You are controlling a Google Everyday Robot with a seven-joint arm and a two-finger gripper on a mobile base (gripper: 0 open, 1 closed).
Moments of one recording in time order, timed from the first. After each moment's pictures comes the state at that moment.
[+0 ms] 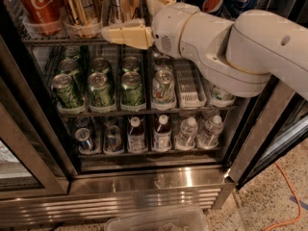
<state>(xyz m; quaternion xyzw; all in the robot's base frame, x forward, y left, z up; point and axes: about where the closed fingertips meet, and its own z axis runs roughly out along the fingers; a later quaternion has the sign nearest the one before) 0.598 0.026 1.061 -0.36 0.60 0.20 0.69</state>
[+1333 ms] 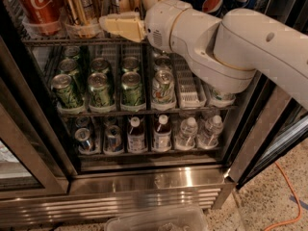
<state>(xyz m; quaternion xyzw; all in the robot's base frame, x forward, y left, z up) 0.619 0.037 1.067 -0.34 0.60 0.20 0.70</state>
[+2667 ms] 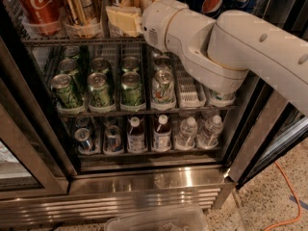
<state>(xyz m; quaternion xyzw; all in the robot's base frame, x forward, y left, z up) 0.627 0.046 1.064 -0.32 0.60 0.21 0.70</state>
